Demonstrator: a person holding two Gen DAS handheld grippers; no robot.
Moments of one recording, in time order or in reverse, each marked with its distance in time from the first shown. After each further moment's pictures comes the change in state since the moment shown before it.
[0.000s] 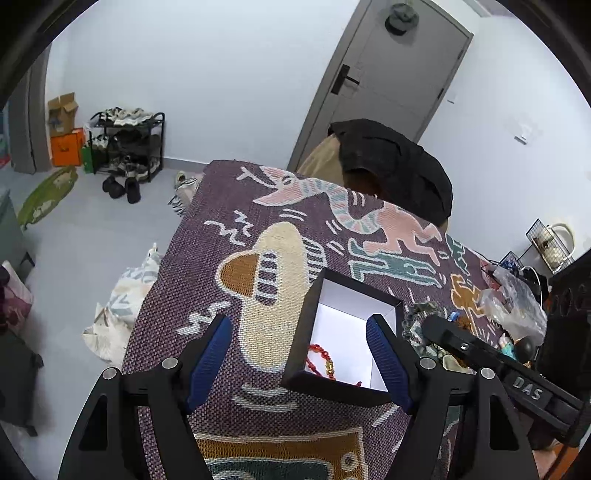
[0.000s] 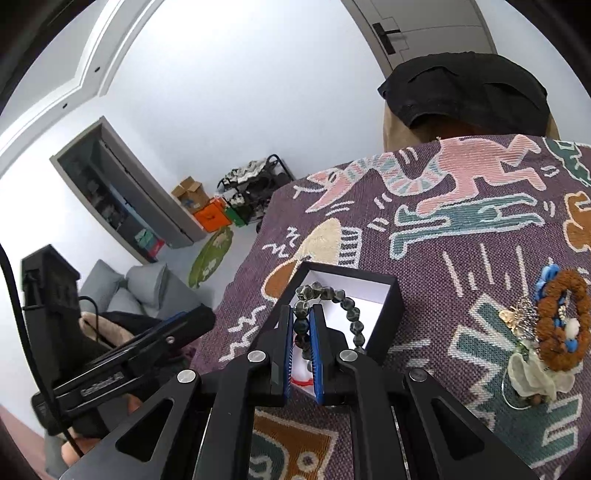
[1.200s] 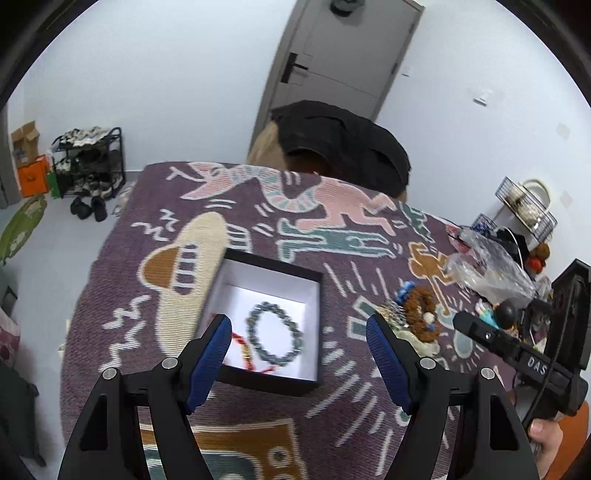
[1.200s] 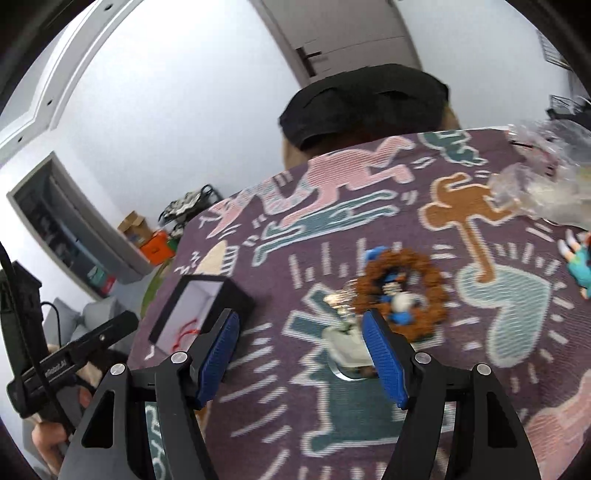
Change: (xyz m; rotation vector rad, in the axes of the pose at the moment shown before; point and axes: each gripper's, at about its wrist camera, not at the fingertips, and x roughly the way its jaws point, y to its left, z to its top) left arm 0.011 -0.085 -0.024 0.151 0.034 -0.089; right arm -0.098 -0.111 -0.025 0.129 -0.110 -0.213
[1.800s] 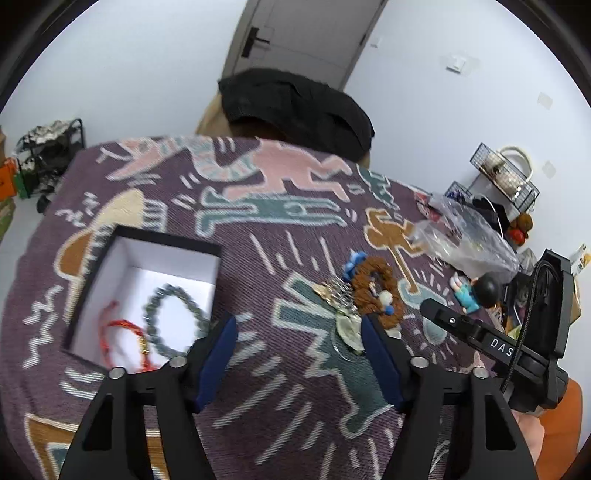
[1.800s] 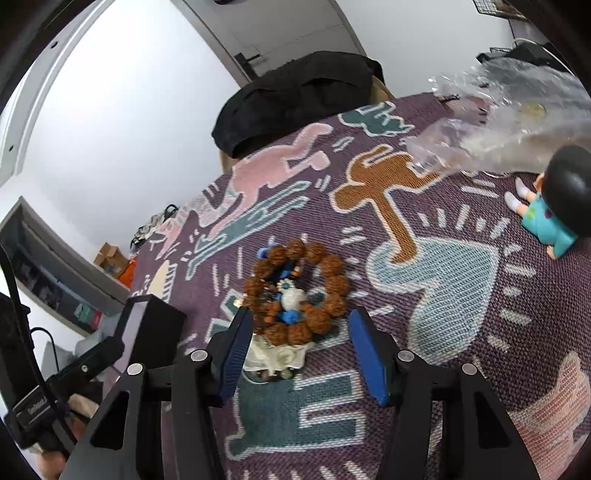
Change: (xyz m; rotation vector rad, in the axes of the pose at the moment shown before) left arm 0.056 -0.061 -0.009 0.043 0.108 -0.101; right arm 0.004 -0.078 -0.010 0.165 0.006 -0.080
